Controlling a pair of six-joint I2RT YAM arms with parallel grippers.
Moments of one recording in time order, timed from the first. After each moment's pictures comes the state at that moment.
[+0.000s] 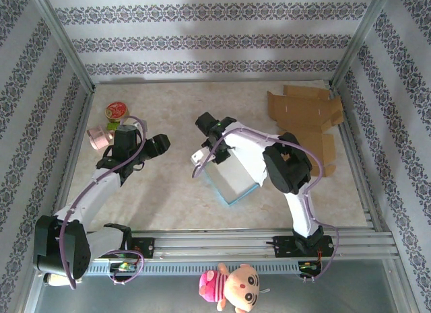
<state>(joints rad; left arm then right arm) -0.14 1.14 0.69 -0.20 0.27 -0.58 0.71 2.13 1.63 -0.86 -0.04 -1.47</state>
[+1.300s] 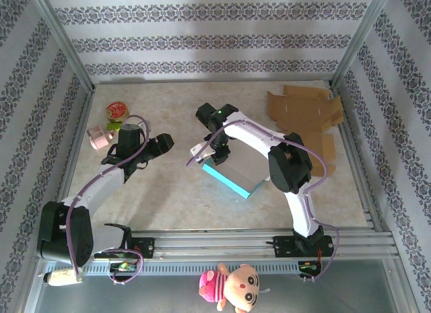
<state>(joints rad) -0.14 1.24 0.68 -0.10 0.35 -0.66 0.70 2.14 1.83 -1.15 -0.17 -1.37</state>
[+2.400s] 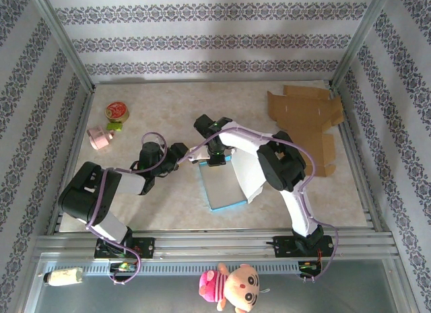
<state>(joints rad) -0.32 1.60 0.44 0.72 0.35 -1.26 0.71 2.19 1.68 -0.91 -0.10 -0.99</state>
